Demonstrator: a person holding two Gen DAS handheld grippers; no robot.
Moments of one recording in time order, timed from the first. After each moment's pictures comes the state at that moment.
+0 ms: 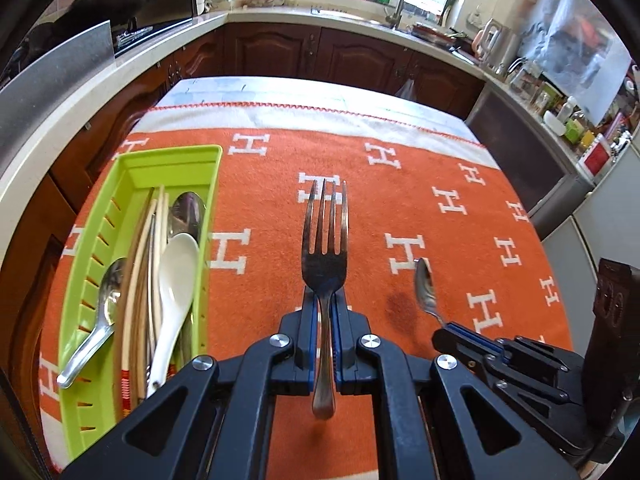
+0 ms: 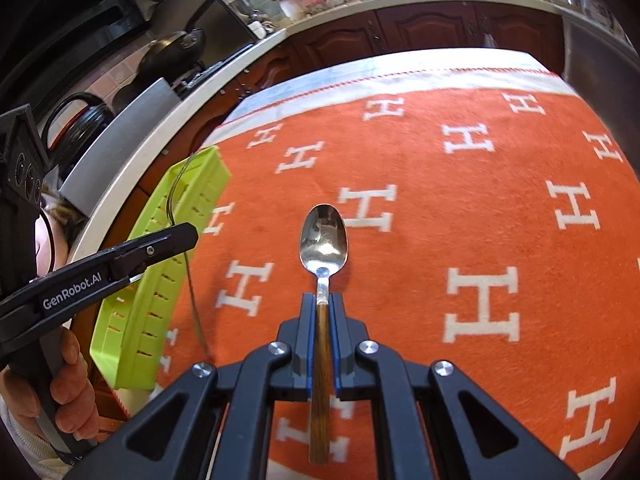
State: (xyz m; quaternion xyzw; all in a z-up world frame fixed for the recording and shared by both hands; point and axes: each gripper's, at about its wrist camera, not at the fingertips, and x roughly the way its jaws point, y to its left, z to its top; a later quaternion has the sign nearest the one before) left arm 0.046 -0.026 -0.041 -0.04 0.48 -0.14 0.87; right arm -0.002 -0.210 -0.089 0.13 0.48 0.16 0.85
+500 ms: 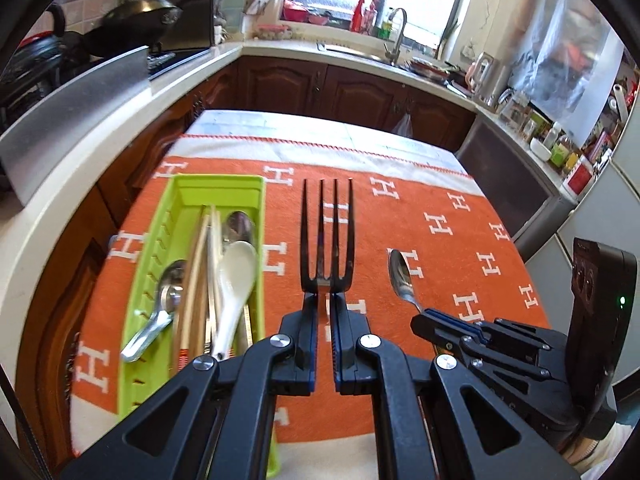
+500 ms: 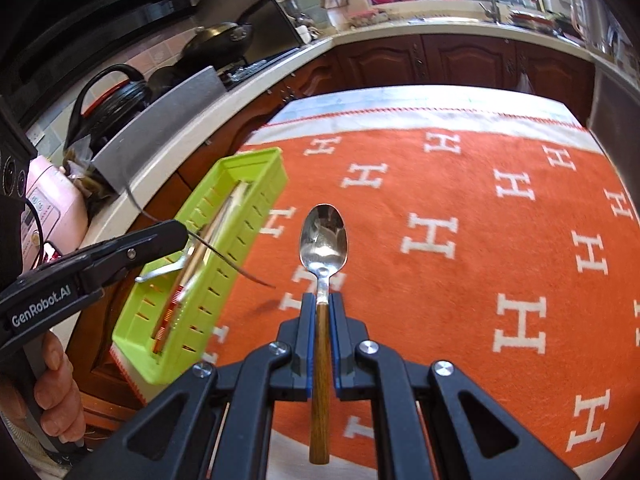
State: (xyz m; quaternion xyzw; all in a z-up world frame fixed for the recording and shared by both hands) left arm 0.001 0.027 0.005 -0.06 0.43 -0.13 0.89; right arm -0.015 -0.163 -0.051 0.08 0.45 0.19 0.87
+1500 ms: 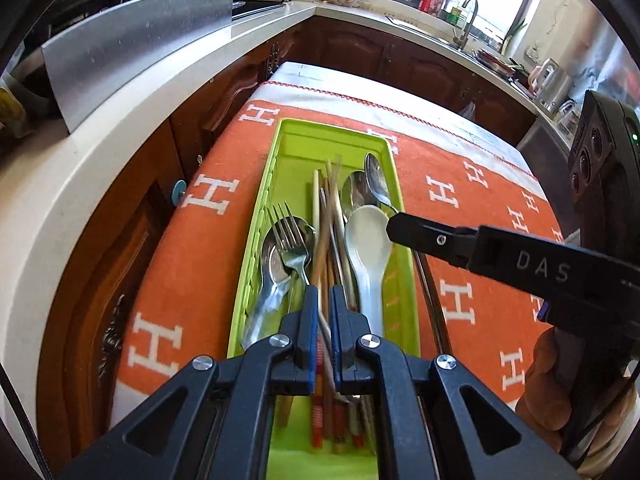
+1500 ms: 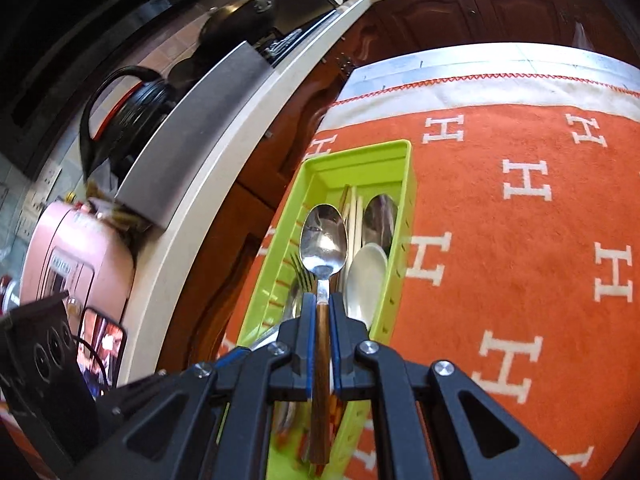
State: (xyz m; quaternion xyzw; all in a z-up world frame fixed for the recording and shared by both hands) left arm 0.026 0.117 -0.047 -0.09 0.49 -0.05 0.86; right arm 0.072 -0.052 -0.064 0.19 0.51 0.25 0.80
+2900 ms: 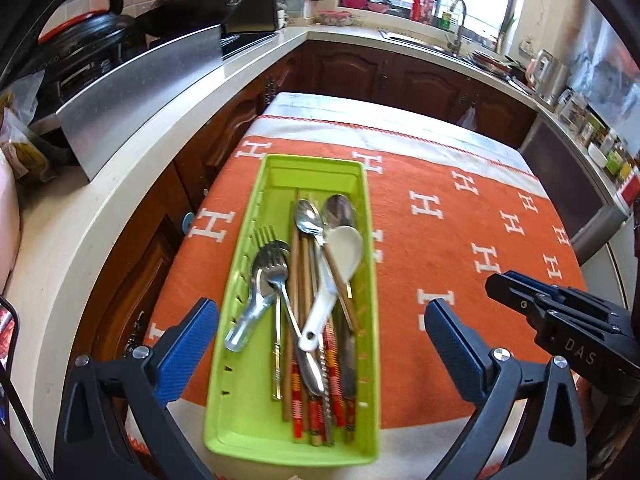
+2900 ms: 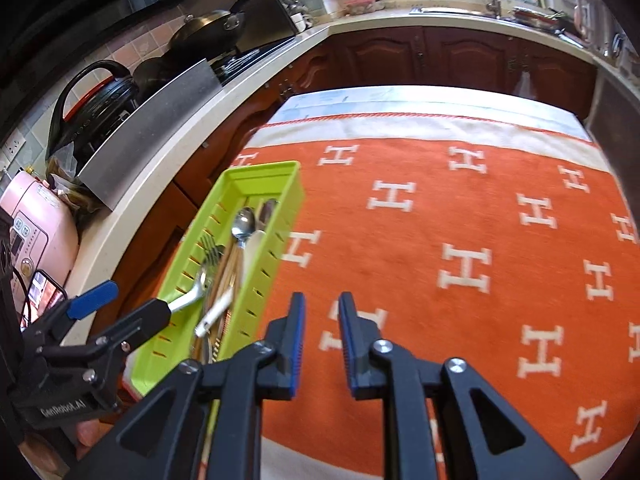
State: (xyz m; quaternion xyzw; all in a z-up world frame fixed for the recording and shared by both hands) left arm 0.001 0.072 -0.005 -0.03 0.46 -0.03 0.89; right arm 0.013 -0.133 -0.031 0.08 0.48 0.15 0.86
